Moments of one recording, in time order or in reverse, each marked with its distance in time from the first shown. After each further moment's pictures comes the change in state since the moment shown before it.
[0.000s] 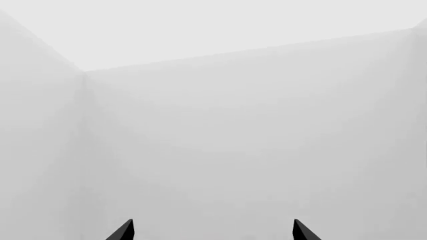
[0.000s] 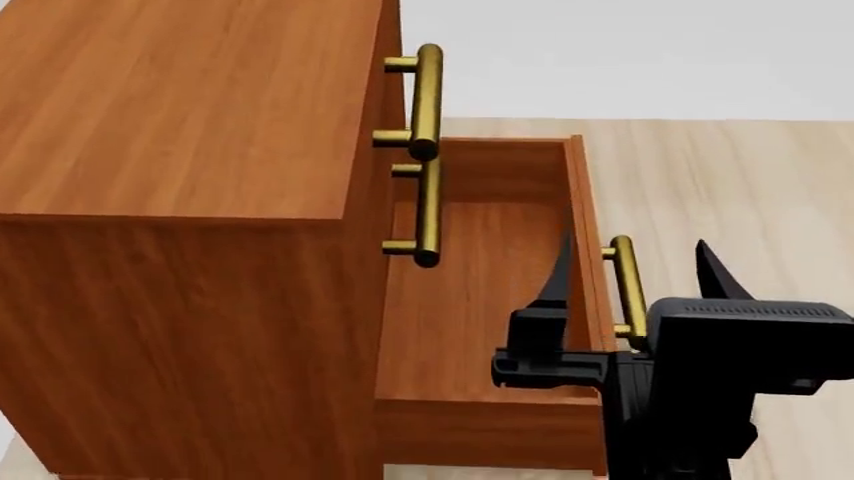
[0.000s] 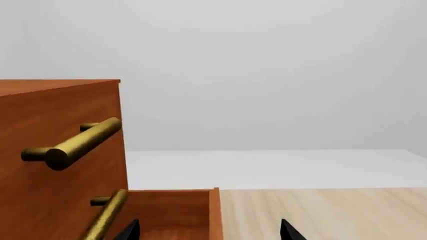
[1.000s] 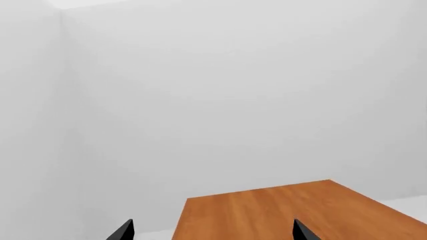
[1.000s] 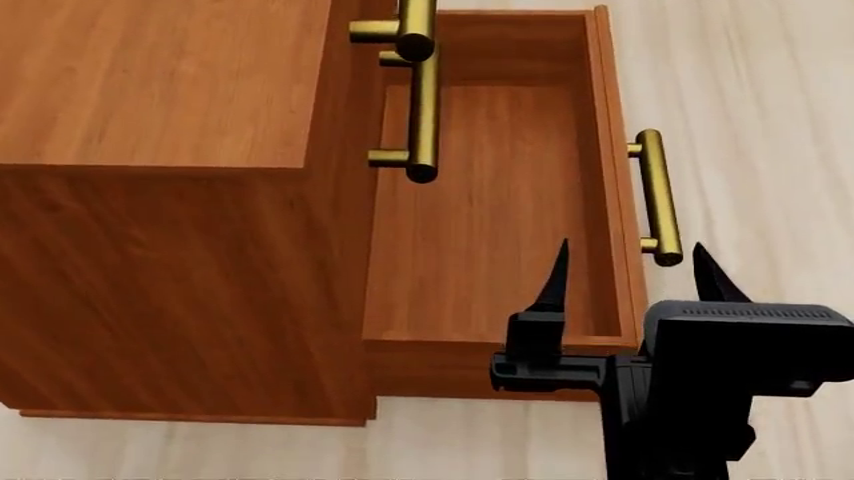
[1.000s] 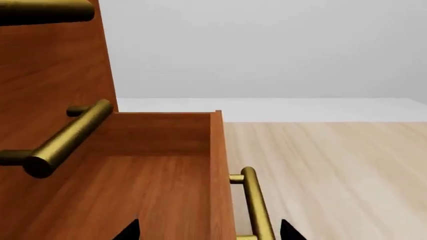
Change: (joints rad) left arm 0.007 -0.010 0.013 0.000 -0.009 0.008 -0.016; right arm -0.003 0.014 -0.014 0.005 0.014 -0.011 0.010
